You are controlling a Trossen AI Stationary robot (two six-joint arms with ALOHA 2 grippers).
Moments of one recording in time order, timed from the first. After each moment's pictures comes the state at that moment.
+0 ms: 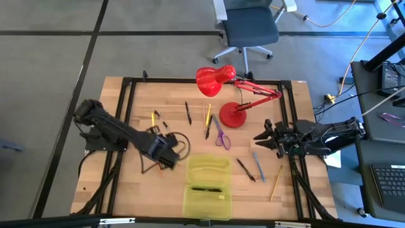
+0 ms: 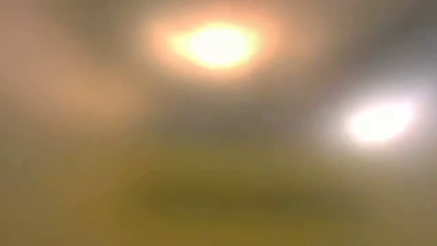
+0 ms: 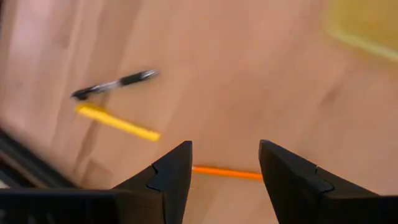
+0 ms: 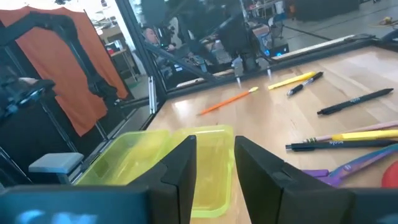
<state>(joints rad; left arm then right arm) -0.42 1.56 1.25 -1.30 -0.36 -0.89 0.17 0.05 0.02 0.00 -0.02 0.34</state>
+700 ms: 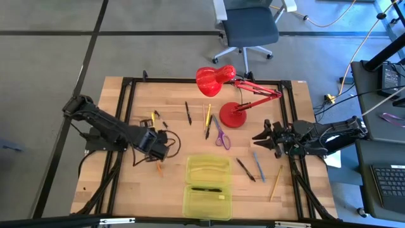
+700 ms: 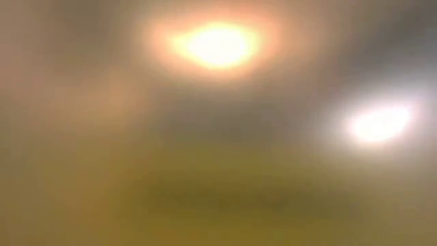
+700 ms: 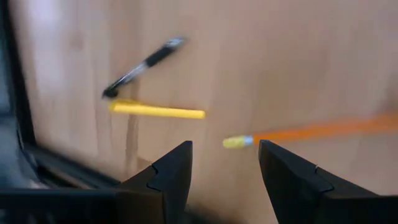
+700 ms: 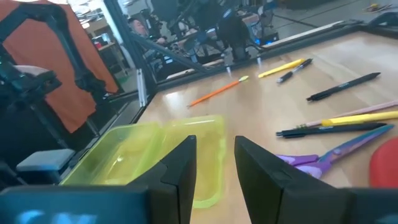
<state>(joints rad) -0.37 1.42 1.03 -1.29 -0.34 -0.53 0.17 0.10 0.02 0.00 0.02 0.36</state>
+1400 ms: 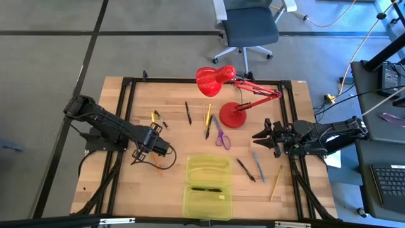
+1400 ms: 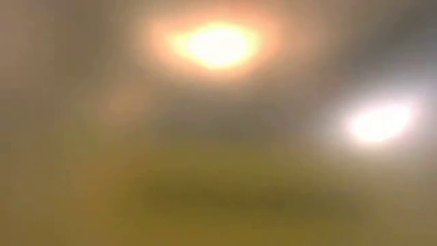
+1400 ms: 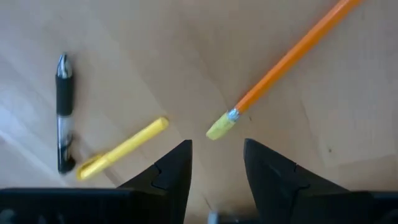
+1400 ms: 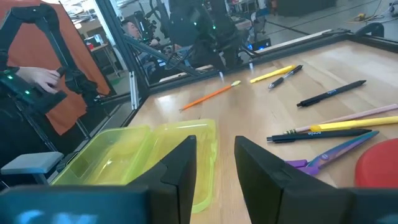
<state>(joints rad) -0.29 1.44 0.81 -1.11 -0.22 0.16 0.17 0.10 0.02 0.01 0.04 0.33</state>
